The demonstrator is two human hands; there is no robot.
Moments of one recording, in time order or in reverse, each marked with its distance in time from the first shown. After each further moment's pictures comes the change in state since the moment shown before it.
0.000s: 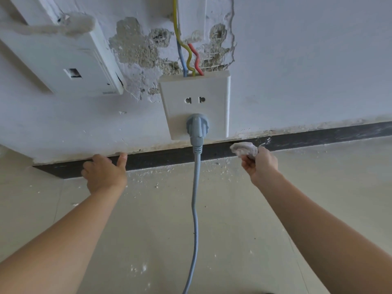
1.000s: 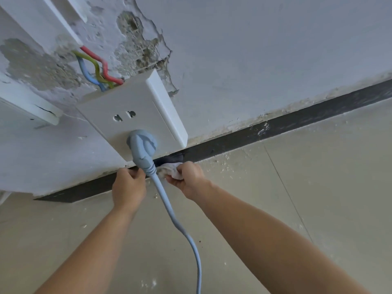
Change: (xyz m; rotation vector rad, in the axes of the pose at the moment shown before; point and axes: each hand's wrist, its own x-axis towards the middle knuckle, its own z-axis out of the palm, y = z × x) left_hand -0.026 0.036 0.043 -0.104 -0.150 0.153; right_hand -0.008 0.078 0.095 0.103 -0.537 0.442
